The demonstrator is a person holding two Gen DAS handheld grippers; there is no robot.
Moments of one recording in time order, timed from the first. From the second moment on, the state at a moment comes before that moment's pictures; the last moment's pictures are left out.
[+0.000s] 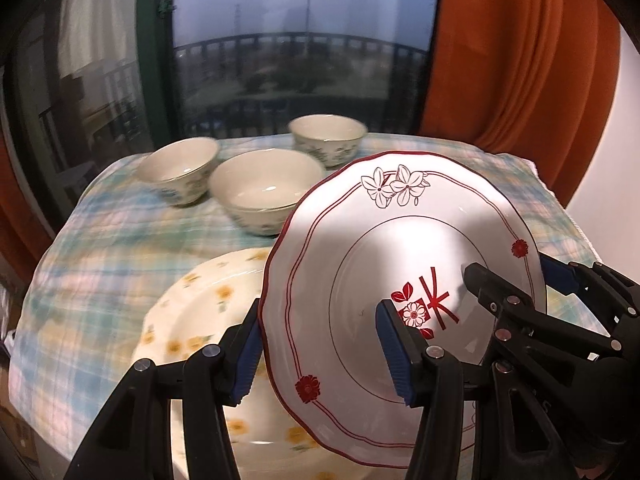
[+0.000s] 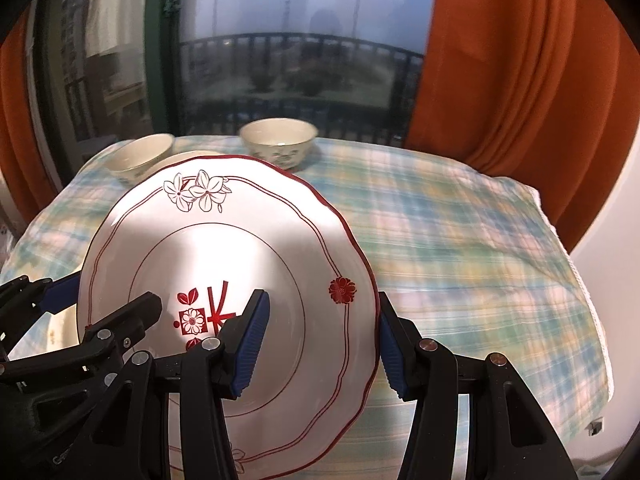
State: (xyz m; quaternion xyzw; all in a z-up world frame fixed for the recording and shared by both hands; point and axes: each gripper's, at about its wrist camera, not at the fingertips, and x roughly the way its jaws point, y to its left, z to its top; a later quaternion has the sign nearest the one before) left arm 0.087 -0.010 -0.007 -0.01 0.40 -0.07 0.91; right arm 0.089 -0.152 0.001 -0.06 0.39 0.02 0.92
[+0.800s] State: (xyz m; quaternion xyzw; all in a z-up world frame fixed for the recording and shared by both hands) left arm 0.099 0.056 -0.047 -0.01 0.43 -0.02 0.90; right arm 0.122 -0.071 -0.044 -0.07 0.45 0.08 0.88
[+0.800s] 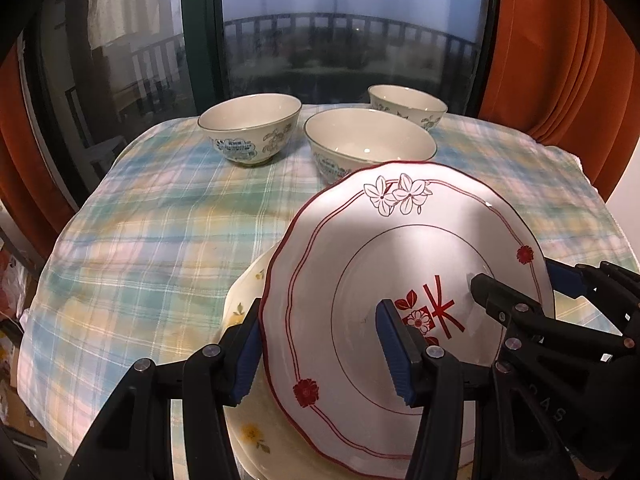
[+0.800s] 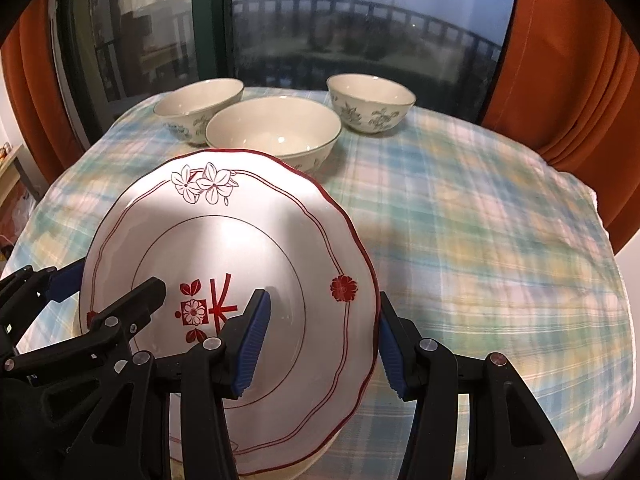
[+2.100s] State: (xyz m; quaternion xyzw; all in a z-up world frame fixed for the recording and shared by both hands) left arm 0.086 0.057 -0.052 0.02 0.40 0.00 0.92; right arm 0.119 -0.072 -0.052 -0.07 0.43 0.13 0.89
